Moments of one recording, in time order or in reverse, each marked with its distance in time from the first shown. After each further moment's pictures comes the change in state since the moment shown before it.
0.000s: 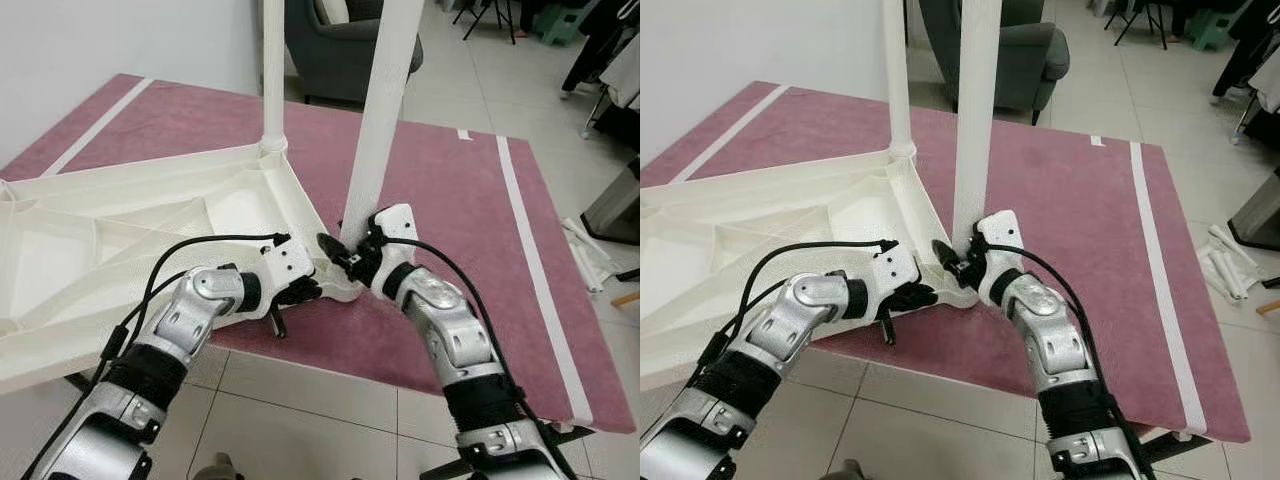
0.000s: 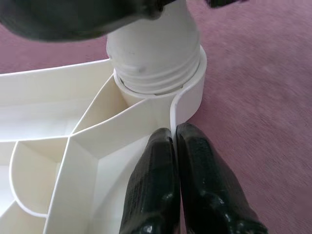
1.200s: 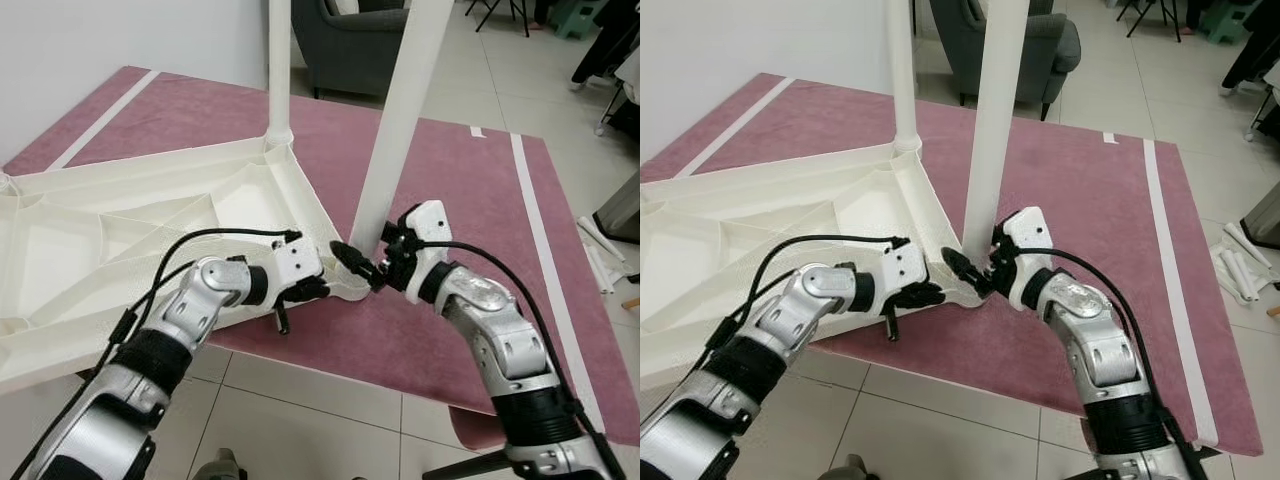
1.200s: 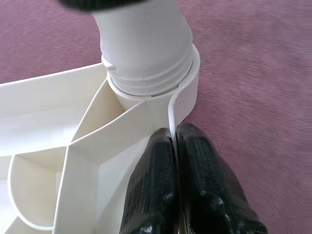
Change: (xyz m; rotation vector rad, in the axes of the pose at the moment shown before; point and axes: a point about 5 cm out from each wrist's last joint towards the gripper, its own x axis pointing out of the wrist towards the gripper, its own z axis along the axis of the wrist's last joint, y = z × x) left arm -0.015 -0.011 -0.004 0.132 -0.016 -0.128; right arm -0.043 -0.013 0.018 -0.151 -0.006 0.453
